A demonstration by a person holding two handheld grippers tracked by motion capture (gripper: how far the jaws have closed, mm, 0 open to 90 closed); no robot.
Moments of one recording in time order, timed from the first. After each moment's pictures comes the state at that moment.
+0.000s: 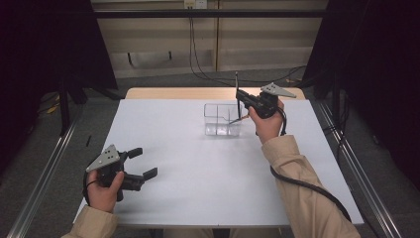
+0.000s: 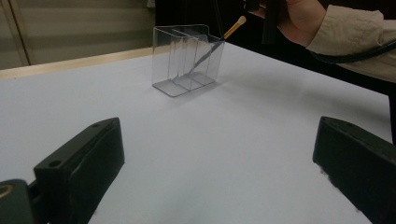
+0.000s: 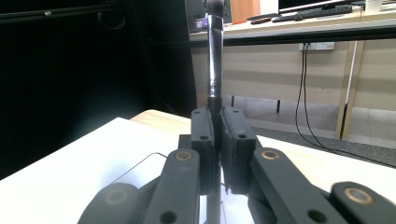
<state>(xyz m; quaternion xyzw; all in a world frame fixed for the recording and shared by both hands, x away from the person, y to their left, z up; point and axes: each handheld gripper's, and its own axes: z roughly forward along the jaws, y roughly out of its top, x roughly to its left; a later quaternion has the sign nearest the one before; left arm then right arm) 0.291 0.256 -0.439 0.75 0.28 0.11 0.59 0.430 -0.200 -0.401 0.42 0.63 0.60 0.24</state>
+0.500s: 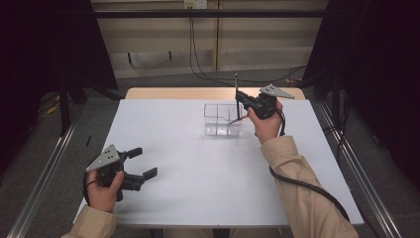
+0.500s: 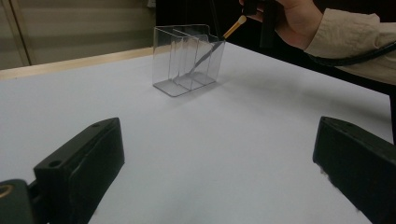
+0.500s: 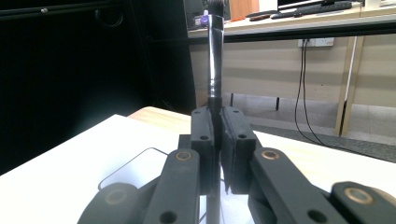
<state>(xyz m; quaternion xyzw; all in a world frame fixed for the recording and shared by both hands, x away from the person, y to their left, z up) 0.291 0.256 -0.439 0.75 0.28 0.11 0.59 0.432 -0.200 -0.409 0.42 0.64 0.60 0.24</state>
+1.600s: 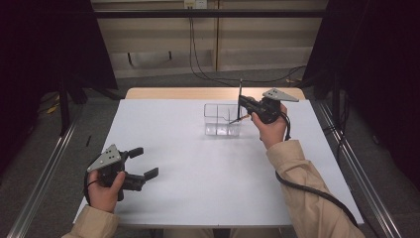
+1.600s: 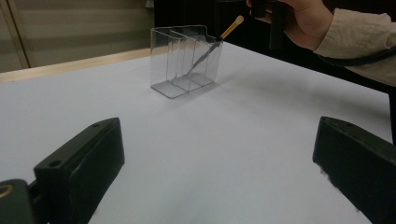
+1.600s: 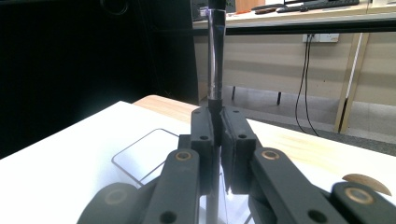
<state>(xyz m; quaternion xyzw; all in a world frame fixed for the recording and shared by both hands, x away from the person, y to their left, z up) 0.290 0.253 -0.437 0.75 0.27 0.11 0.59 0.415 -0.208 -0.407 0.41 0.66 0.59 0.24</state>
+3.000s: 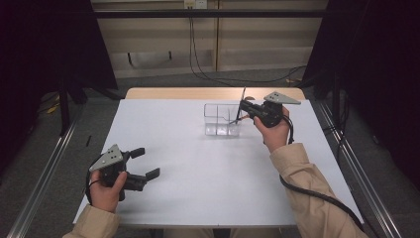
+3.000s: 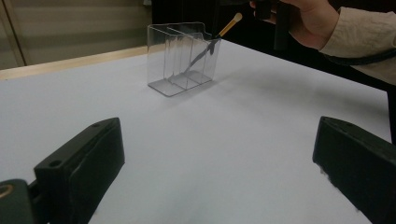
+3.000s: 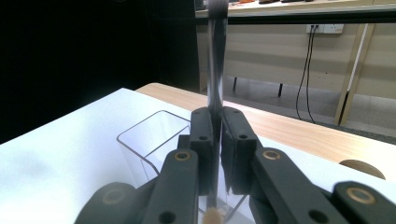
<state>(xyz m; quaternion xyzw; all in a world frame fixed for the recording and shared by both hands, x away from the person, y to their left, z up) 0.291 0.250 -0.439 0.75 0.27 0.11 0.59 0.406 -0.212 -0.409 0.41 0.67 0.57 0.23</state>
